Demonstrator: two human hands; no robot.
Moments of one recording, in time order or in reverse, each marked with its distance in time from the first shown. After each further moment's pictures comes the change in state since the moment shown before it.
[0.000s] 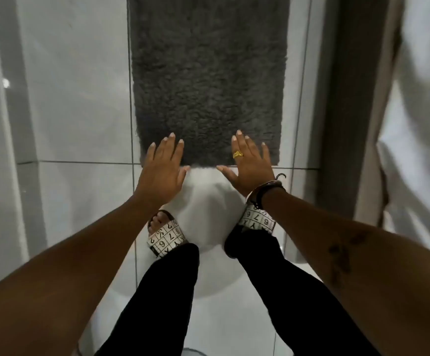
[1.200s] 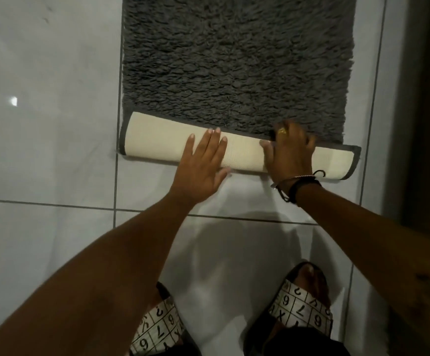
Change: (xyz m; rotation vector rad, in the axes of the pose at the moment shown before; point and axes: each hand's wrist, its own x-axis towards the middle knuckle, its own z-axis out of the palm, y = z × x) left_hand 0.182 -0.032 0.176 0.271 0.201 0.187; right_hand 0.201 0.082 0.090 0.041 0.395 0.136
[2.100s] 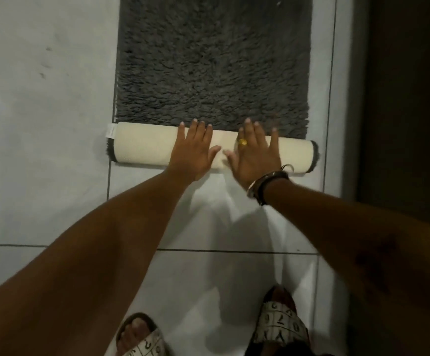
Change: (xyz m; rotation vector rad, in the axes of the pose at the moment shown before) left_hand 0.132 -0.038 -0.054 -0.062 -0.153 -0.087; right_hand 0.078 -0.045 -0.065 -0.398 -0.150 -0.126
